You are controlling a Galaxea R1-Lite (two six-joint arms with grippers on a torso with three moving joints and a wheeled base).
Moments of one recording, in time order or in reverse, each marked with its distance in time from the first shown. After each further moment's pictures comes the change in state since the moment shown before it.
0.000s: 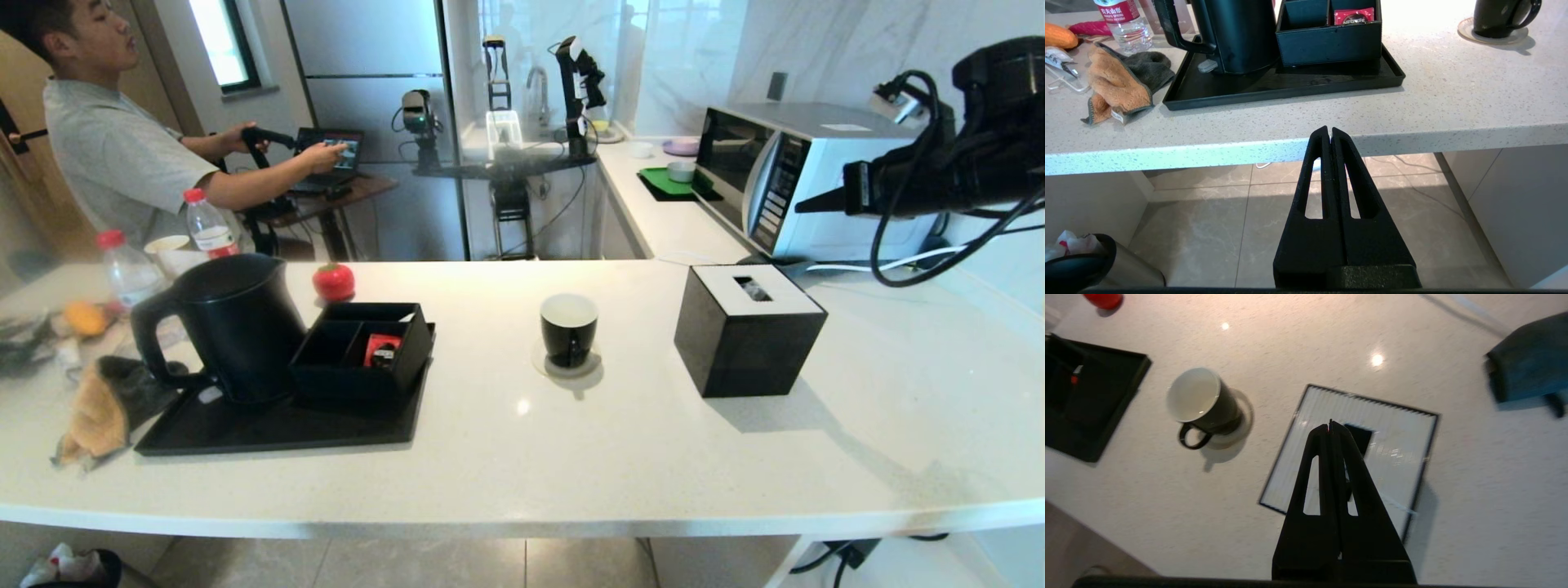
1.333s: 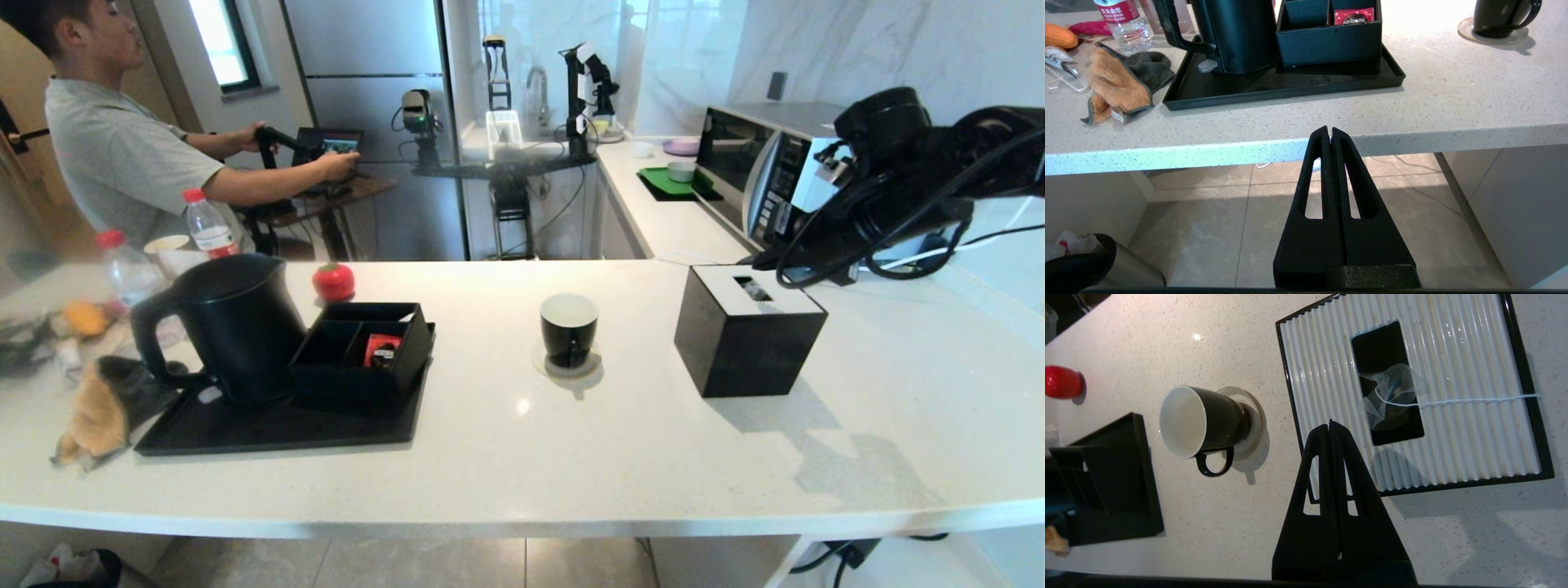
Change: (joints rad) left arm 0.000 0.000 0.000 0.000 0.000 0.000; right arm 0.177 0.060 0.011 0.128 -0.349 0.587
